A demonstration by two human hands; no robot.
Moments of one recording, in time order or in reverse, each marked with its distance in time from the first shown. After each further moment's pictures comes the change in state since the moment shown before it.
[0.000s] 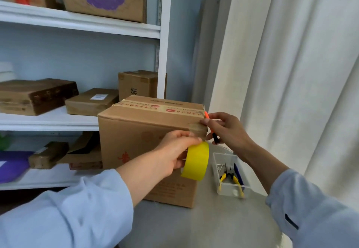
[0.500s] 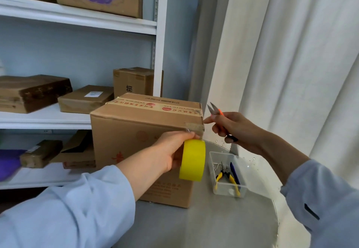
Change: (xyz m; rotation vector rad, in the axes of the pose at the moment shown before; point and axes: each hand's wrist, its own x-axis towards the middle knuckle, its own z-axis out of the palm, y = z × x) left_hand 0.007 0.007 0.002 -0.026 -0.033 -0.093; right_hand 0.006 -0.011 -0.030 -0.026 -0.197 0.122
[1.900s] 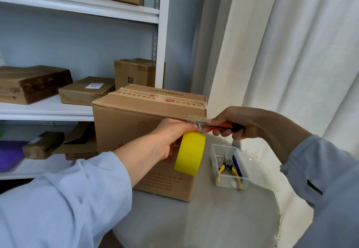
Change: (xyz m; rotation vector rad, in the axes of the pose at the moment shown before) left_hand 0.010 0.000 -0.013 0.126 0.067 0.100; right_hand 0.014 -0.021 0.001 -0.093 -0.321 0.470
